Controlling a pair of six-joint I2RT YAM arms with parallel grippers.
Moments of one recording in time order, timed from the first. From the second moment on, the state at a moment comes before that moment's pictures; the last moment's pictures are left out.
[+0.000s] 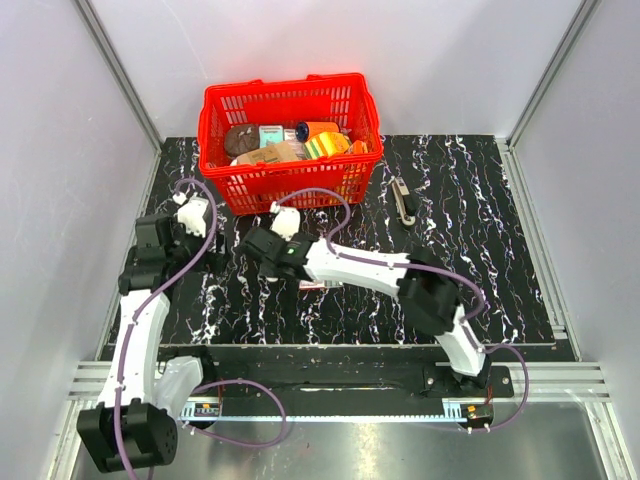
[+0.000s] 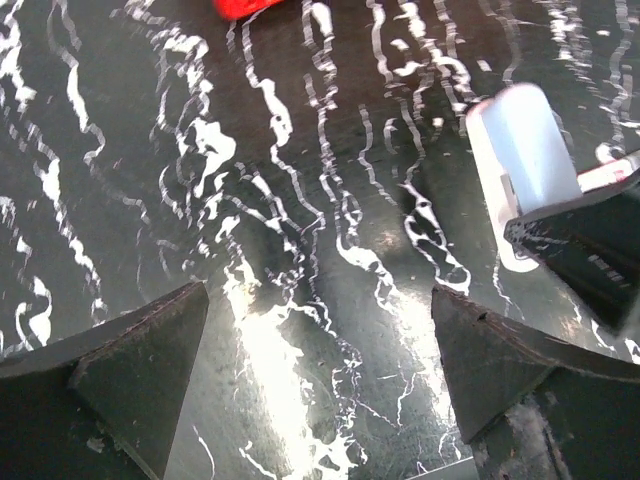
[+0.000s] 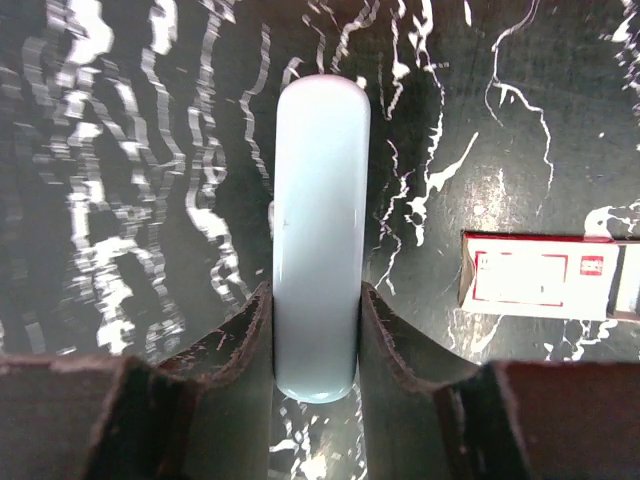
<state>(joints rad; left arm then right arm) 0.12 0.89 0.78 -0.61 0.33 0.22 1.15 2.18 1.84 -0.68 0.48 1.05</state>
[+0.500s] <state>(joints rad) 0.11 1.01 0.85 -0.82 0.87 0.50 1.15 1.88 1.61 -0.38 0.45 1.11</state>
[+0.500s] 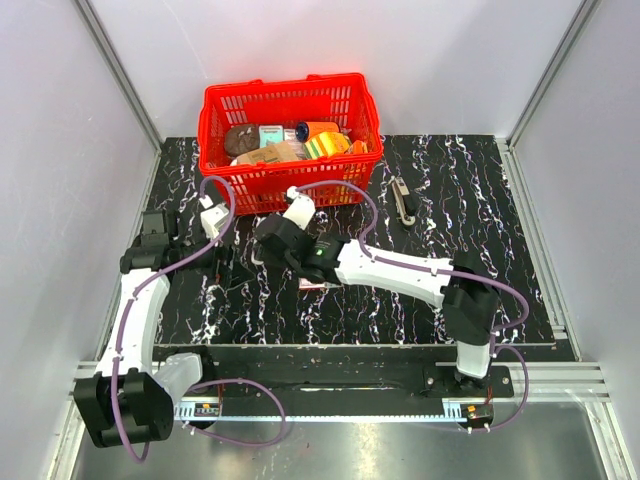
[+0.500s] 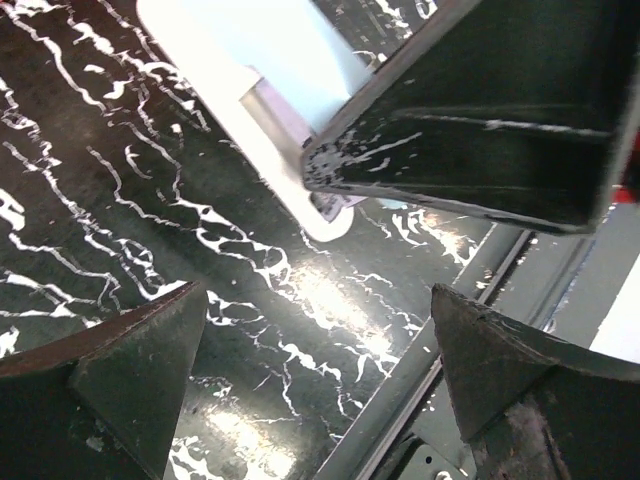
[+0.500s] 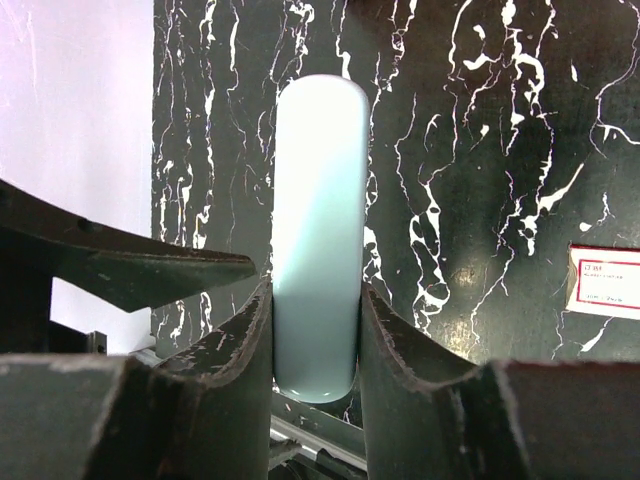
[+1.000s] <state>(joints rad) 0.11 1.10 0.85 -0.86 1.01 0.57 1.15 1.82 1.49 -0.22 0.37 1.22</state>
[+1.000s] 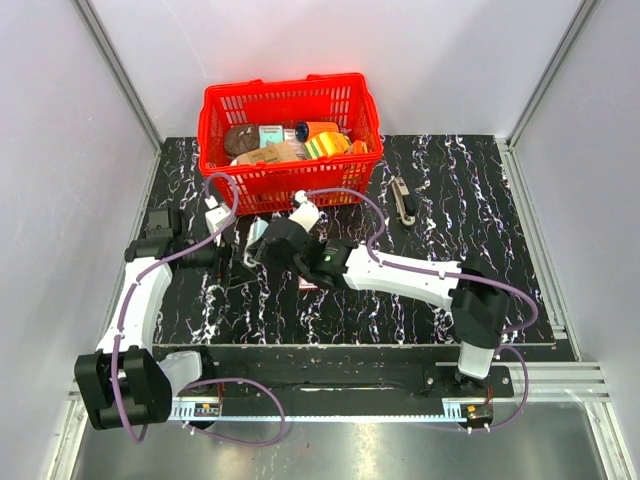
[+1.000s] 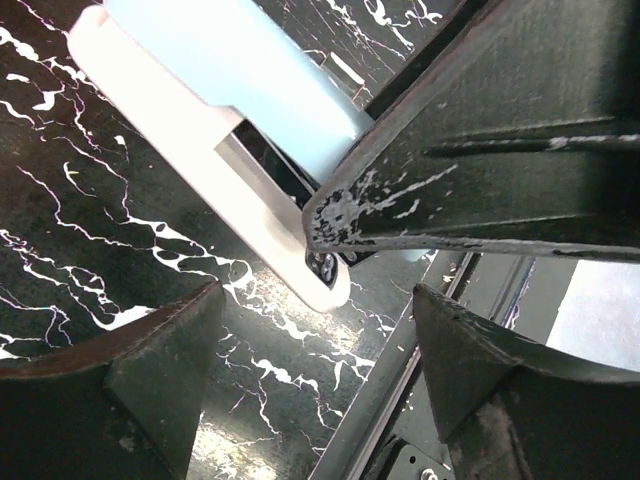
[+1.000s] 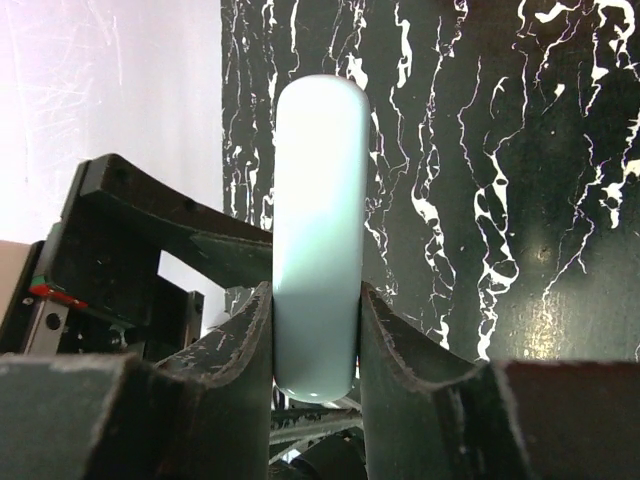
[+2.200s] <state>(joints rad) 0.10 1.12 0.86 -0.84 0.96 0.64 1.15 1.74 1.32 -0.04 0.24 1.27</state>
